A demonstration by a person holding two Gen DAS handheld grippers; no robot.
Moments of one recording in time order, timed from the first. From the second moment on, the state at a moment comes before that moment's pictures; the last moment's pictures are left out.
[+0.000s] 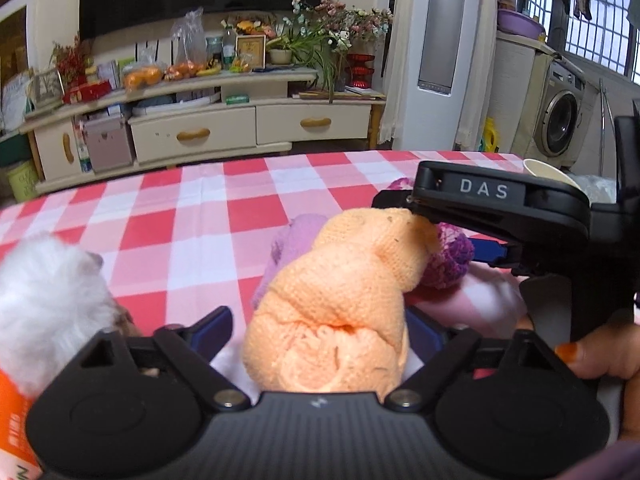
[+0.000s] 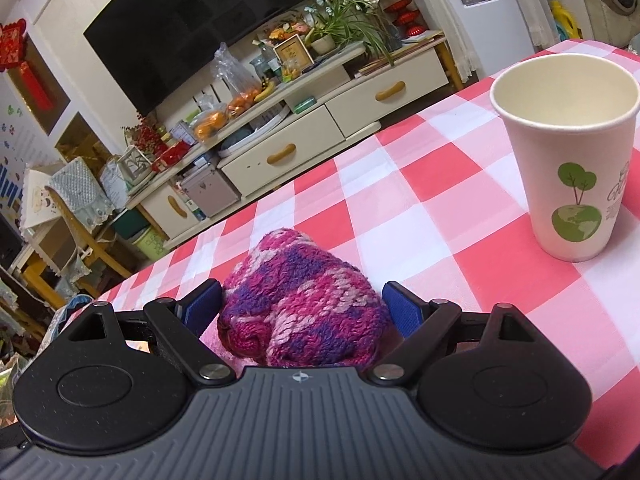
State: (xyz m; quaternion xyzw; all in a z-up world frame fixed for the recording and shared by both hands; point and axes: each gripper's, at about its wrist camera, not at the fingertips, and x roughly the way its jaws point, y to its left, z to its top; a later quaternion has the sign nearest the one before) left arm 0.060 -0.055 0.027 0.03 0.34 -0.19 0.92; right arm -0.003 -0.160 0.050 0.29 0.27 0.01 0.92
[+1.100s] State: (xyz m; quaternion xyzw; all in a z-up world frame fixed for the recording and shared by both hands) left arm 0.002 -0.013 0.033 -0.07 0.40 -0.16 0.90; right arm -0.020 -0.158 0.056 0.20 0.31 0.03 0.93
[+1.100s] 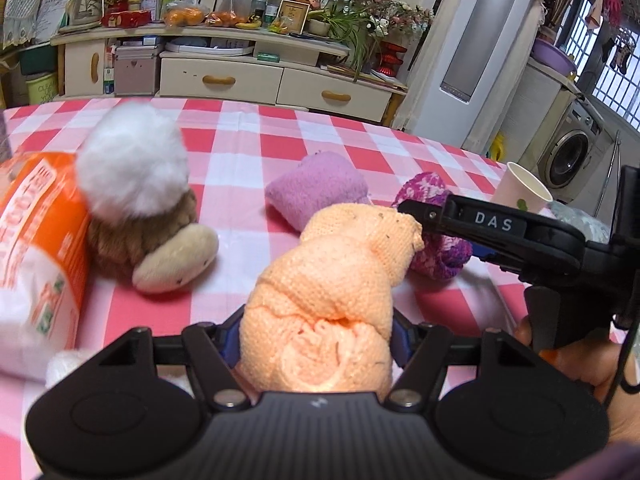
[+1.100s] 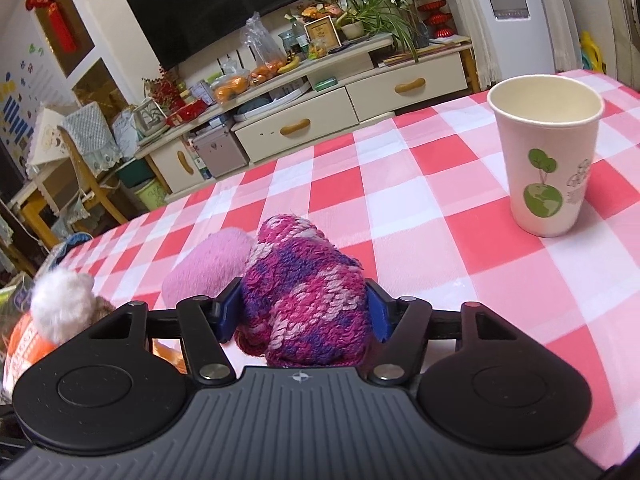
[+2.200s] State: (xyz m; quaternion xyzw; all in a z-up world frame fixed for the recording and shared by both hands) left arm -0.054 0.044 0.066 -0.12 0.37 -0.17 0.90; right arm -0.050 -0.151 0.052 0.15 0.32 -0.04 0.94
